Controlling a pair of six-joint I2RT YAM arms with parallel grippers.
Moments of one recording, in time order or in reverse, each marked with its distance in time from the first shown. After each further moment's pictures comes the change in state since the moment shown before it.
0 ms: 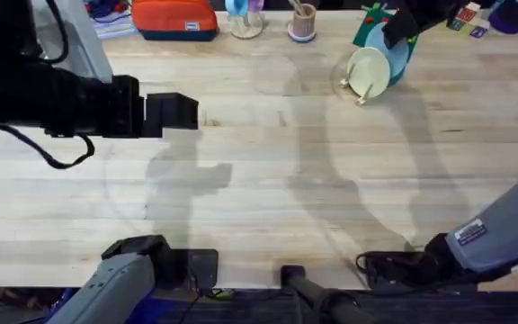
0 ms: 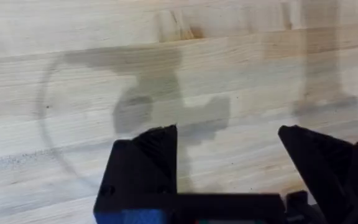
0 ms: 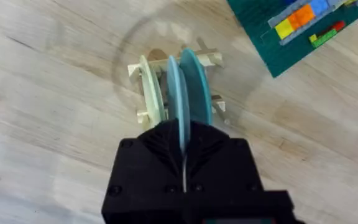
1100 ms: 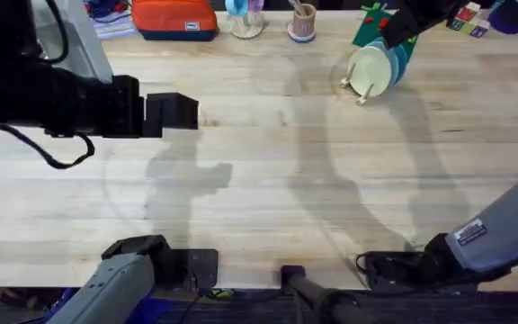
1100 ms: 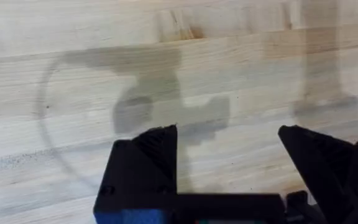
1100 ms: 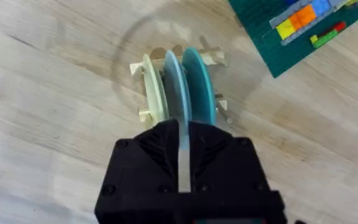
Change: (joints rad) left arm 0.000 0.000 0.000 0.000 0.000 0.000; right arm 0.000 0.000 0.000 -0.002 0.000 0.000
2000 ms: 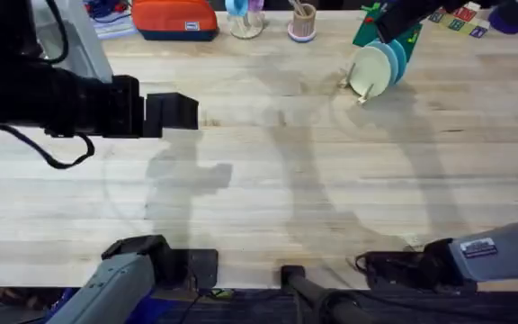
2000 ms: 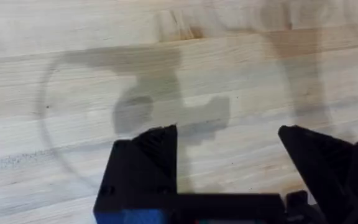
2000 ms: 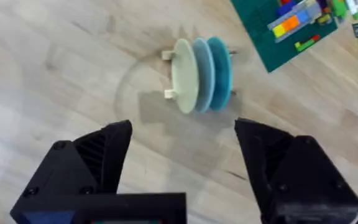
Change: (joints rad) left arm 0.000 0.000 0.000 0.000 0.000 0.000; right arm 0.077 -0.242 0.010 -0.124 0.000 -0.003
